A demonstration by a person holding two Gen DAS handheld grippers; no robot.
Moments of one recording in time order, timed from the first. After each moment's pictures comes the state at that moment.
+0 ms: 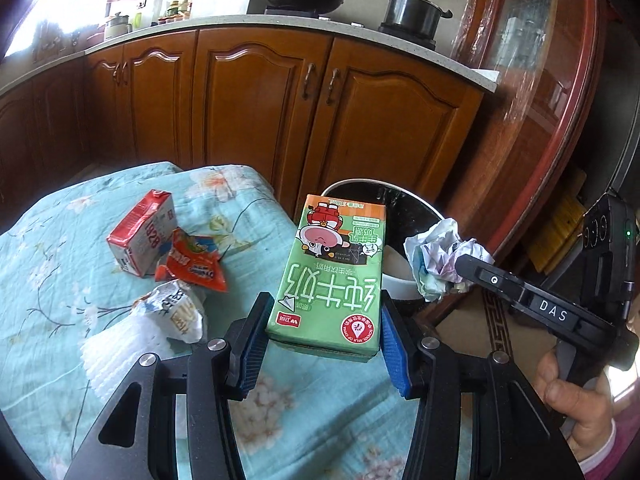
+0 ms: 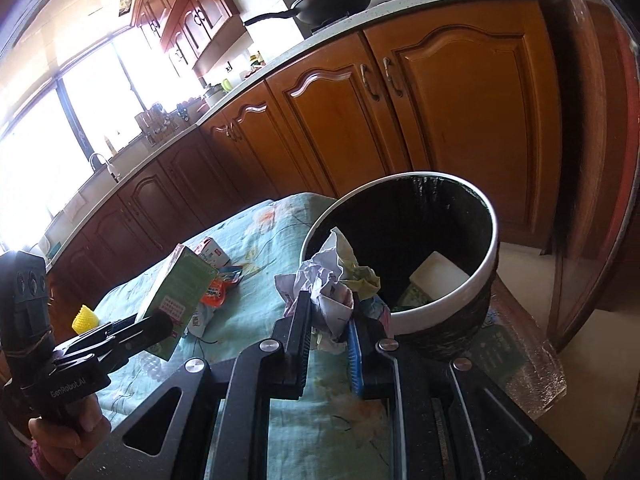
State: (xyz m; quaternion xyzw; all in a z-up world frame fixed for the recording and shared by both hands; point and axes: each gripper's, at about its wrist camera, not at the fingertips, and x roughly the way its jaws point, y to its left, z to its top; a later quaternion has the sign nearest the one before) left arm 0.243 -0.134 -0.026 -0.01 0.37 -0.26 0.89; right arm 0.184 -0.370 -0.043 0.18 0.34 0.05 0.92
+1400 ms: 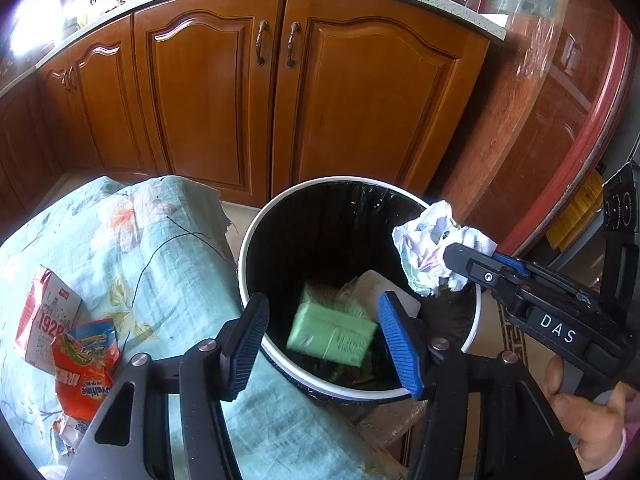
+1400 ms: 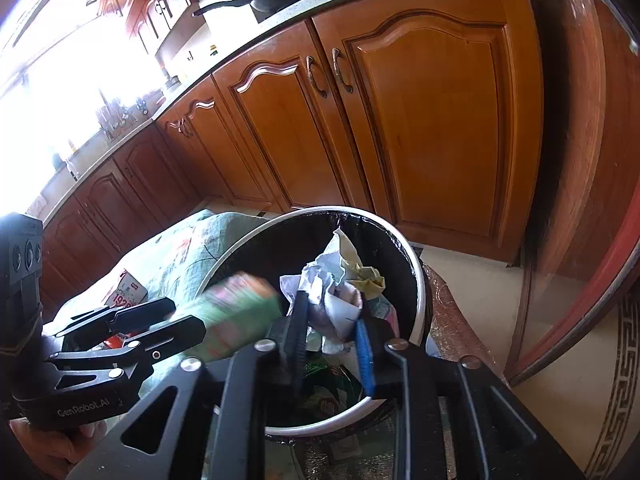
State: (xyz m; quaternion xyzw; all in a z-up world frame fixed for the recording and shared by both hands) left arm 0.353 -0.272 -0.055 0.04 0.42 -0.27 0.86; right arm 0.256 -0.436 -0.058 0.16 0.38 0.00 0.91
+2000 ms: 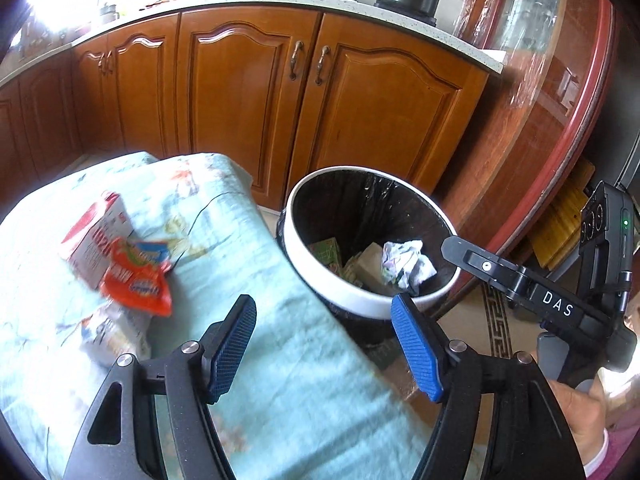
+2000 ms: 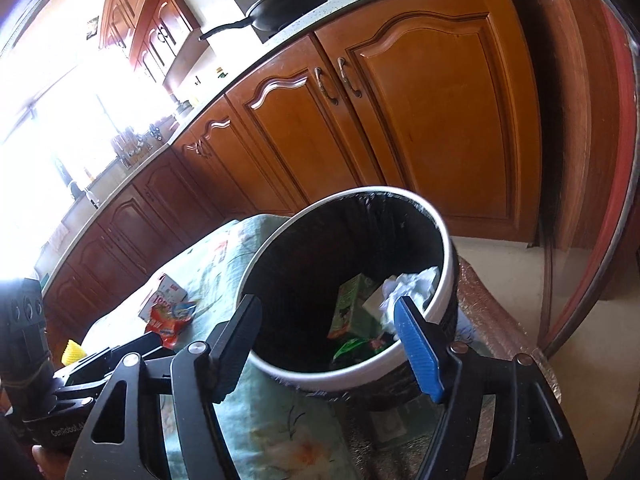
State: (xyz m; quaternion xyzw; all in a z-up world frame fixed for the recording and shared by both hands) left arm 0.270 -0.189 -0.047 -0.01 0.40 -0.25 0.88; right arm 0.214 -0.416 -0.058 0.22 0.34 0.02 0.91
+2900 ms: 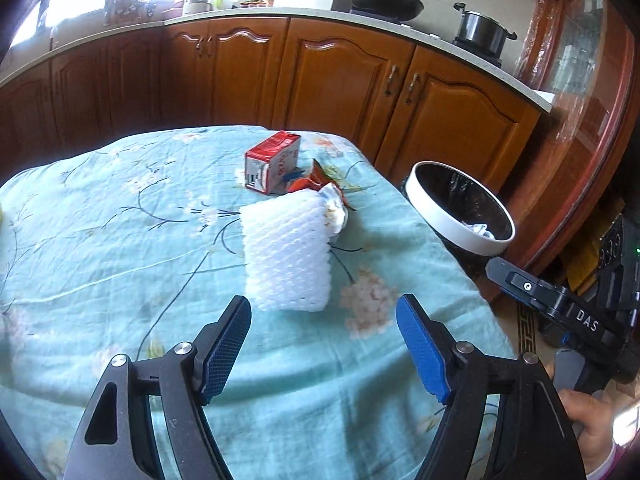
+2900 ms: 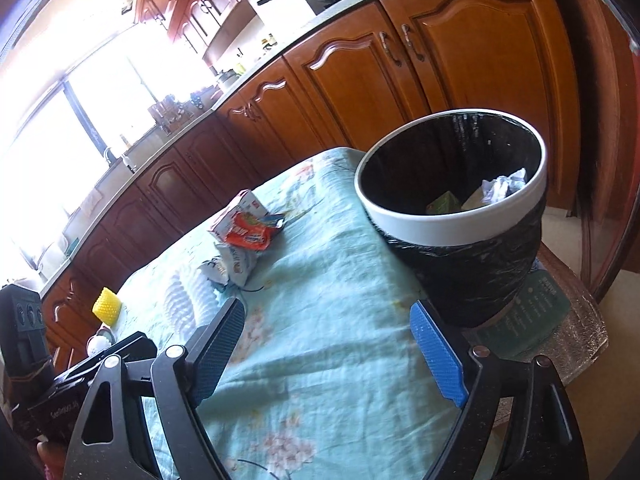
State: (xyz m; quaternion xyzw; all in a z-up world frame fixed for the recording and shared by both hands) left arm 0.157 -0.042 -0.039 -0.06 0.38 -0.14 0.91; right arm 0.152 -0.304 -0.075 0.21 0.36 0.09 0.90
